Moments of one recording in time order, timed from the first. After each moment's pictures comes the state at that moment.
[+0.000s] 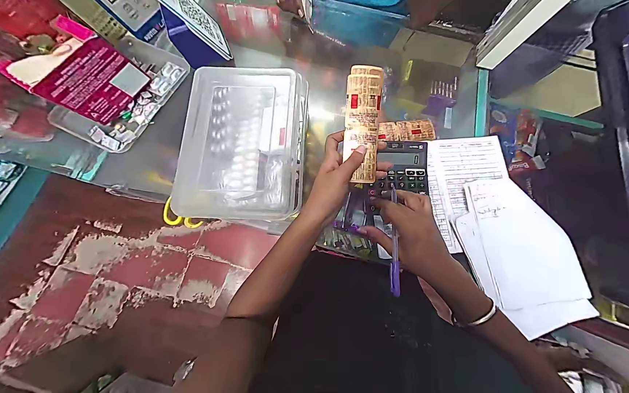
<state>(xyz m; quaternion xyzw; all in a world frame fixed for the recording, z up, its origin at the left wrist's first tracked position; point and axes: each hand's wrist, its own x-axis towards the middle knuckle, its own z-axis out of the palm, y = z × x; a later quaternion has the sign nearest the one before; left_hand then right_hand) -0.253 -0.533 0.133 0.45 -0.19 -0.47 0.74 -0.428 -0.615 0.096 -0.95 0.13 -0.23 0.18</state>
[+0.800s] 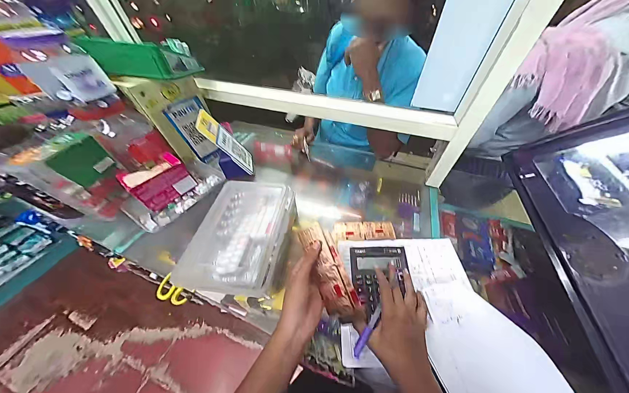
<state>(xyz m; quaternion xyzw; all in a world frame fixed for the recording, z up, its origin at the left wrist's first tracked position) -0.307 -0.542 0.137 0.43 0.02 -0.34 0.84 -0.453 -0.638 0.077 -0.91 0.33 -0.24 0.09</state>
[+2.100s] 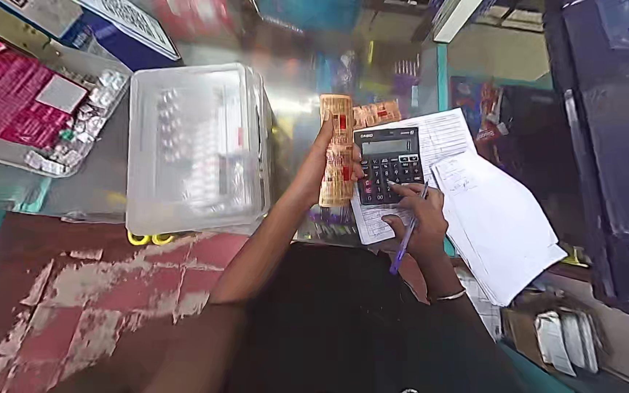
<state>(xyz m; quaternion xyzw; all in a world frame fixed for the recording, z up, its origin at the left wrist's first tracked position) -0.249 -0.563 0.124 0.37 -0.16 -0.62 0.67 -0.482 -0.626 0.060 -0.87 0.22 -0.40 0.16</state>
